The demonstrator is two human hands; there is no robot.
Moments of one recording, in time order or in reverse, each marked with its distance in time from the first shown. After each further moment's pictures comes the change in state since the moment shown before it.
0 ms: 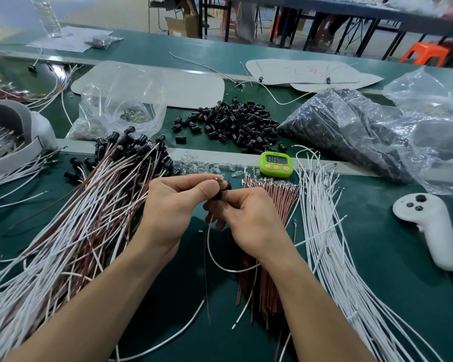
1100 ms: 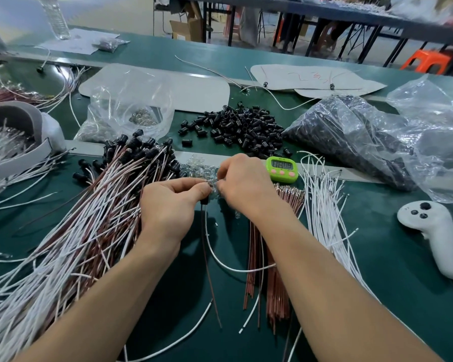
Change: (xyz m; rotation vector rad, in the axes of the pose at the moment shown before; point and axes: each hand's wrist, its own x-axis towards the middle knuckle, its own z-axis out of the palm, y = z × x) left_hand 0.010 -0.006 -0.006 0.273 0.321 -0.130; right_hand 0.069 -0.031 0.003 -0.795 0.062 0.044
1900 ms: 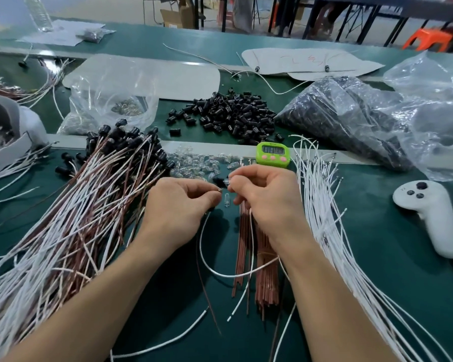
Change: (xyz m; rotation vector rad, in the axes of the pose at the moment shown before) left_hand -0.013 -0.009 0.007 0.360 -0.267 0.220; right_hand -0.061 0.052 0.008 0.963 0.190 0.071
